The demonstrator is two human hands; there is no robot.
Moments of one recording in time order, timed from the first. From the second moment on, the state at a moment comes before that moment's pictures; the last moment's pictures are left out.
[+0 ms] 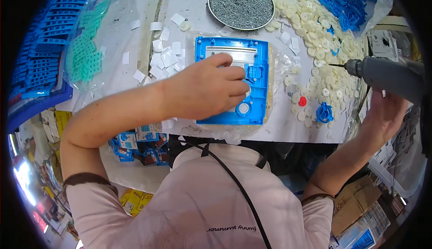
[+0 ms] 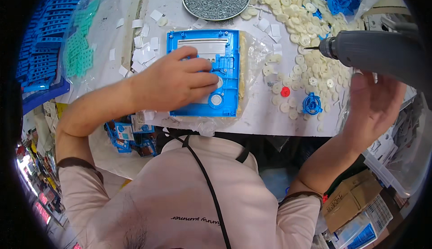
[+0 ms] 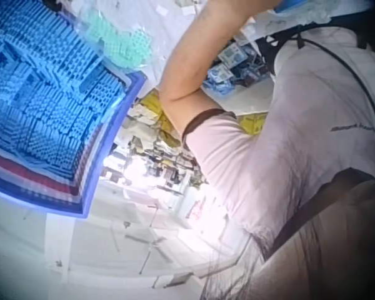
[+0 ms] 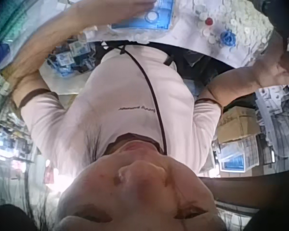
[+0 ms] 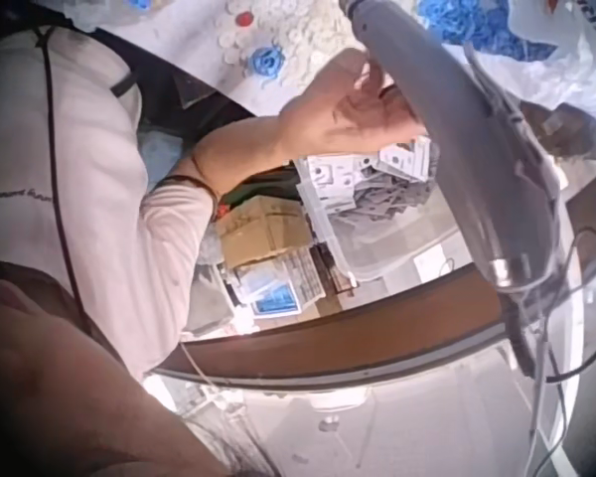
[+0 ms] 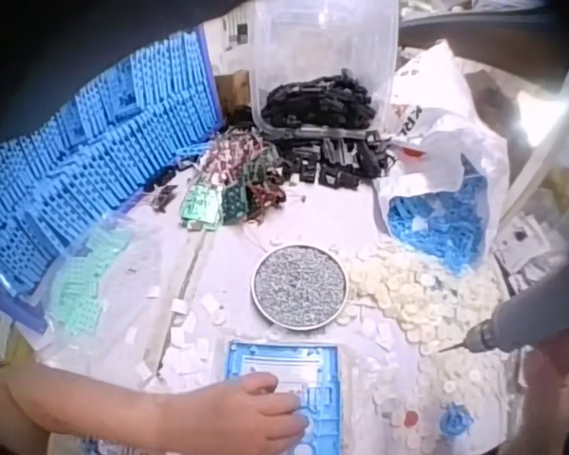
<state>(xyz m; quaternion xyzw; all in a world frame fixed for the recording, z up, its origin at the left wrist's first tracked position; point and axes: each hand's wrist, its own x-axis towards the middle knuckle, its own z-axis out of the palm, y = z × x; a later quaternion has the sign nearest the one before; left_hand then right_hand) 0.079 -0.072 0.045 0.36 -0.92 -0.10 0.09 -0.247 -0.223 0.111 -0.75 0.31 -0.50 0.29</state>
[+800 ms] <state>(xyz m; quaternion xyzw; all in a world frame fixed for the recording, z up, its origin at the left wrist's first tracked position) 0.110 -0.187 0.039 0.62 -0.77 -0.02 0.16 -0.162 -0.237 0.116 -0.76 0.05 -0.38 0.53</state>
